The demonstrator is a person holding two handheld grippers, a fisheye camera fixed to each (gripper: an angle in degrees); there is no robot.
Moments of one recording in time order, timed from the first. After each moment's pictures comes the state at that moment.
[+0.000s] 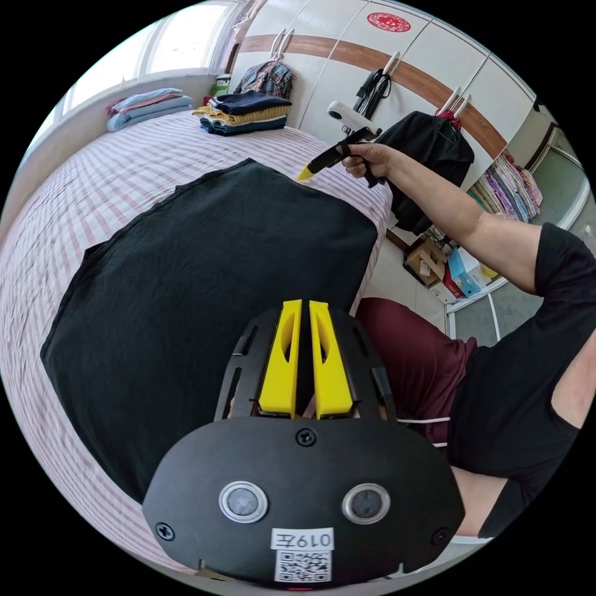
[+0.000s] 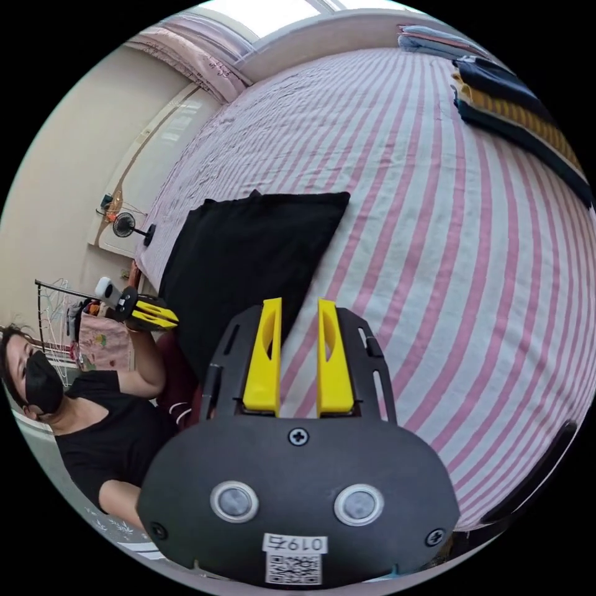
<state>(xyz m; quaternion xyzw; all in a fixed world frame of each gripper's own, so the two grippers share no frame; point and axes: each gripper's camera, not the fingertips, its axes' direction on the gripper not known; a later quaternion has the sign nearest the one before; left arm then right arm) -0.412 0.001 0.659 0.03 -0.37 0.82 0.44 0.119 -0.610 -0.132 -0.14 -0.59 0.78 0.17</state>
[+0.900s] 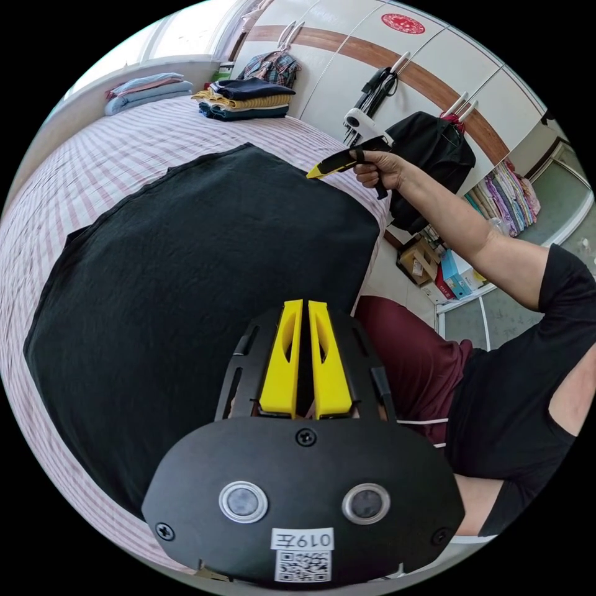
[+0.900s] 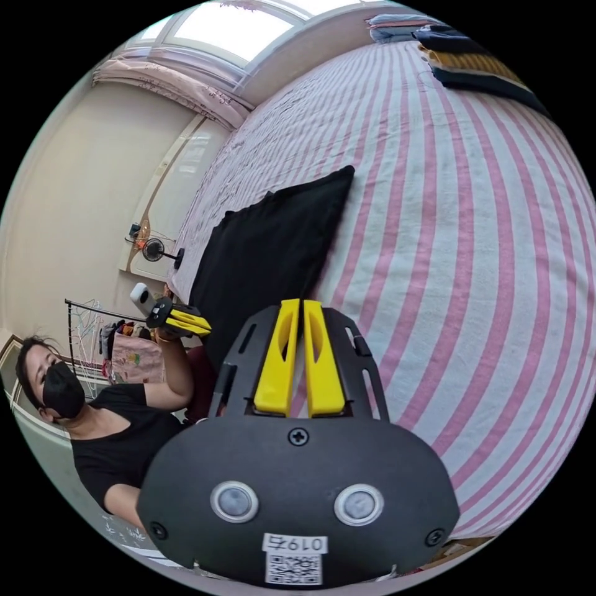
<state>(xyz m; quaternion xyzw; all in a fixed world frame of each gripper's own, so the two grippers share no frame) -0.428 0.002 0.649 0.00 -0.37 0.80 0.47 0.022 -0.608 -0.262 -0.10 -0.56 0.81 0.11</state>
